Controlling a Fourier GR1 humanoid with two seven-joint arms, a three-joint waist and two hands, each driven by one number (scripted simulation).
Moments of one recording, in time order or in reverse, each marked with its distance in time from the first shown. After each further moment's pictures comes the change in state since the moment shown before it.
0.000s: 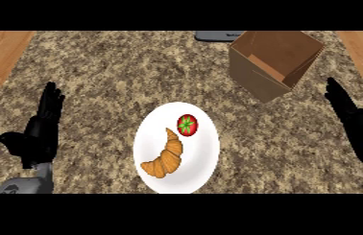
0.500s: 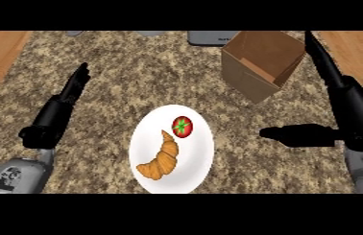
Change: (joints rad) left arm -0.132 0.119 -0.143 -0.050 -0.082 -0.213 -0.002; right arm -0.237 0.014 0.157 -0.291 0.253 -0.100 0.058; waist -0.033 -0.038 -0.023
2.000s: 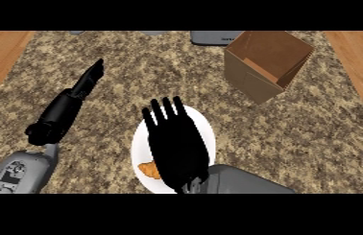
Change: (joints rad) left arm -0.052 -0.022 -0.003 -0.024 -0.036 -0.133 0.031; right arm -0.433 0.434 0.659 0.178 0.604 0.695 0.737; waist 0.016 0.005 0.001
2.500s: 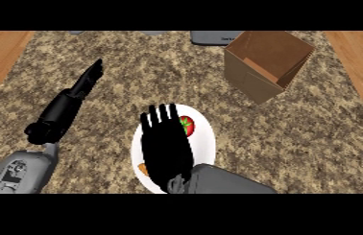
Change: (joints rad) left arm 0.003 -0.023 0.034 0.023 -0.023 -0.032 -0.021; right arm -0.007 0.072 0.049 0.144 -0.012 -0.034 0.068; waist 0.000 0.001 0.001
